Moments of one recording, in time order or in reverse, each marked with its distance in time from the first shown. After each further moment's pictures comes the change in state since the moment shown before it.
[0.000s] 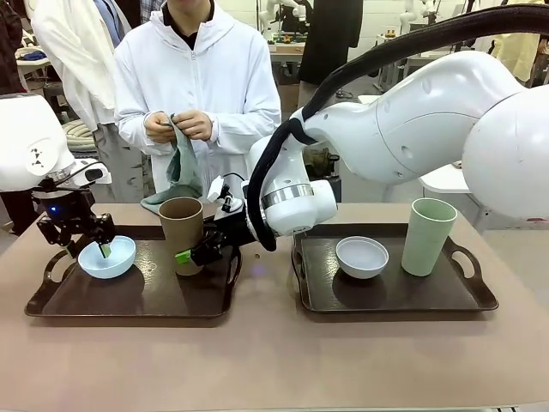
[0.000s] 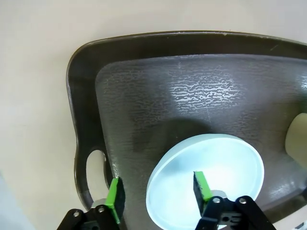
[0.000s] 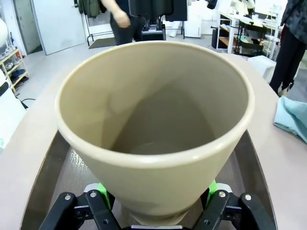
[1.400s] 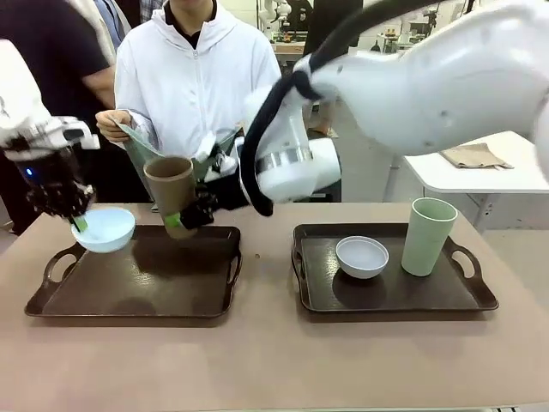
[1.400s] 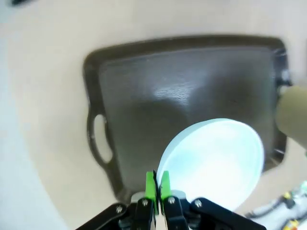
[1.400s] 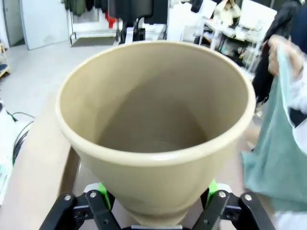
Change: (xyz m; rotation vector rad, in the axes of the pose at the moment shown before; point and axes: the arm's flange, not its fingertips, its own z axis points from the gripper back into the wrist) left arm -0.037 -0.018 0.130 -0.033 -0.070 -0.064; right arm 0.129 0.032 0.043 -0.130 0.004 0.114
